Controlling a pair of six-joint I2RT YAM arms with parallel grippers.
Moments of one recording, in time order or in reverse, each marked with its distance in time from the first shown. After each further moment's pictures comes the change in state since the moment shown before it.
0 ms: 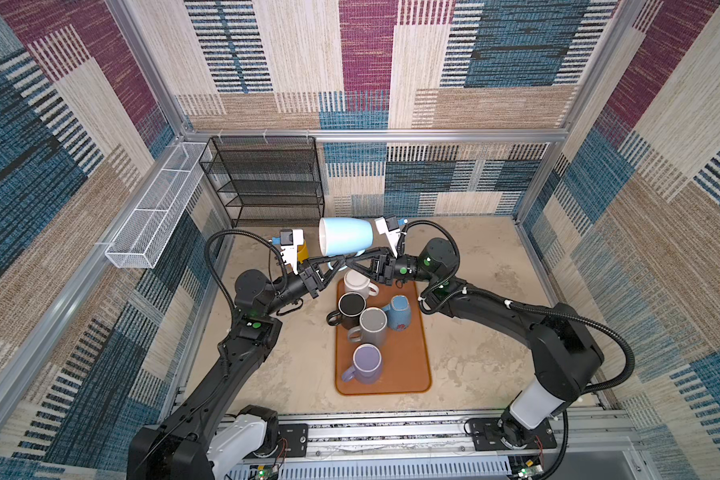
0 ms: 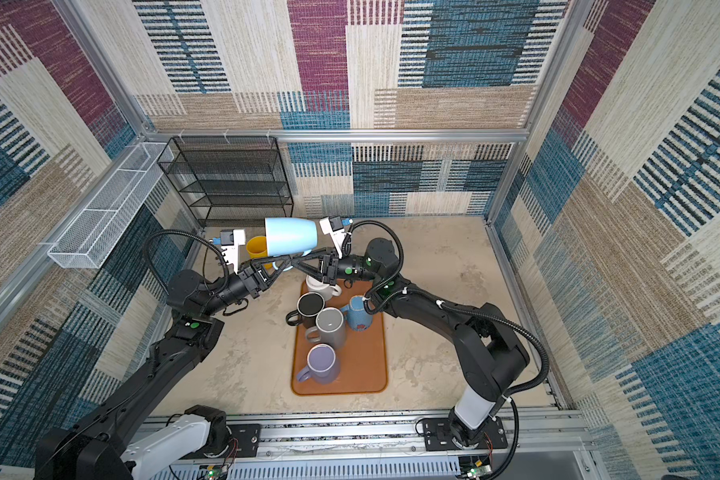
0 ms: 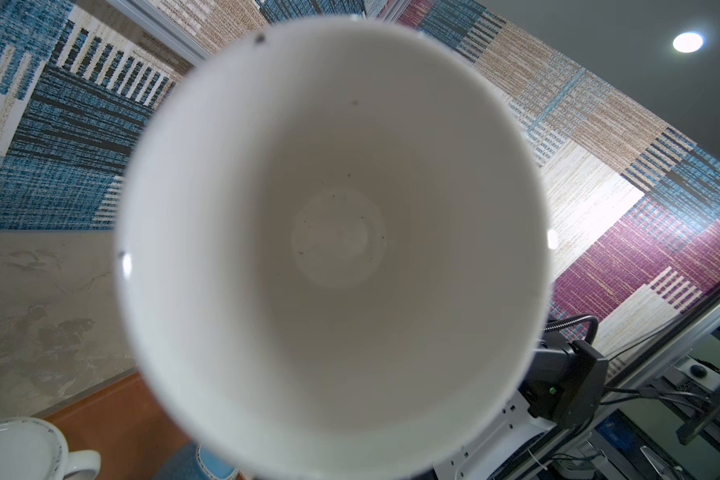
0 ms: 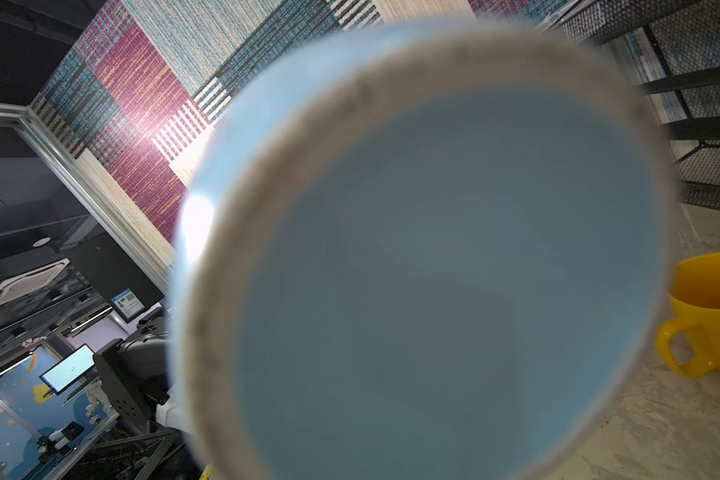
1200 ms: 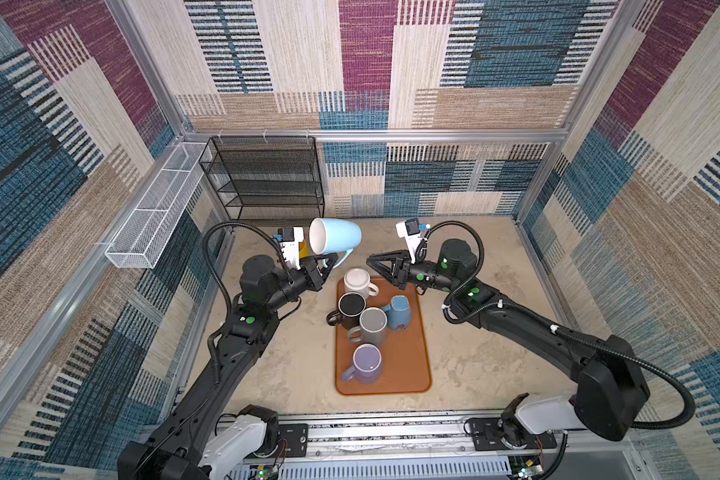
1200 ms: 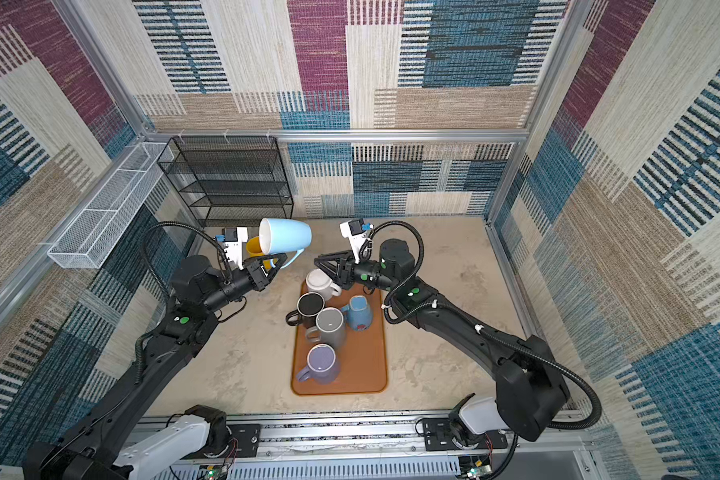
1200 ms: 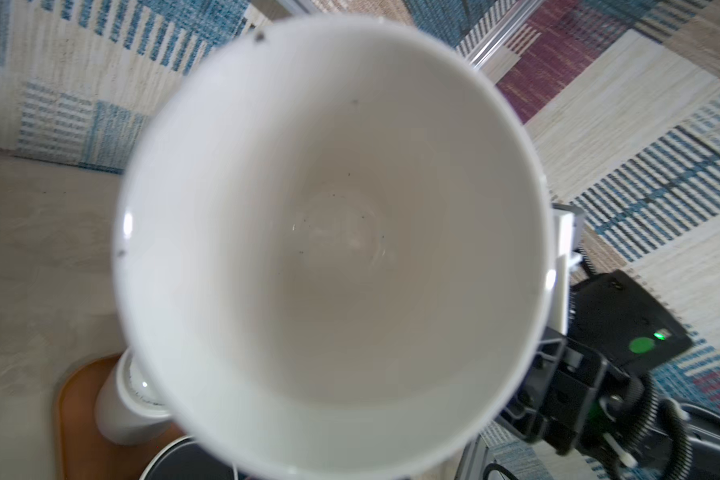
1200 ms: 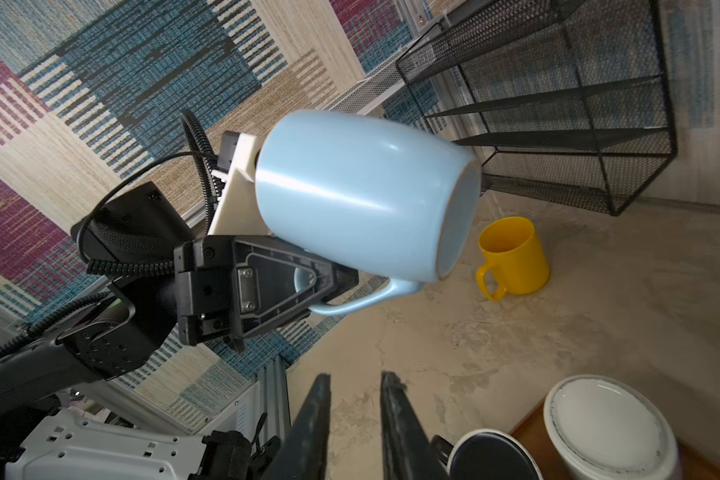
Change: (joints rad) left arm -0.030 -0.010 0.161 -0.571 -0.305 0.240; right arm -0.035 -0.280 -0.105 -0.481 0.296 -0.294
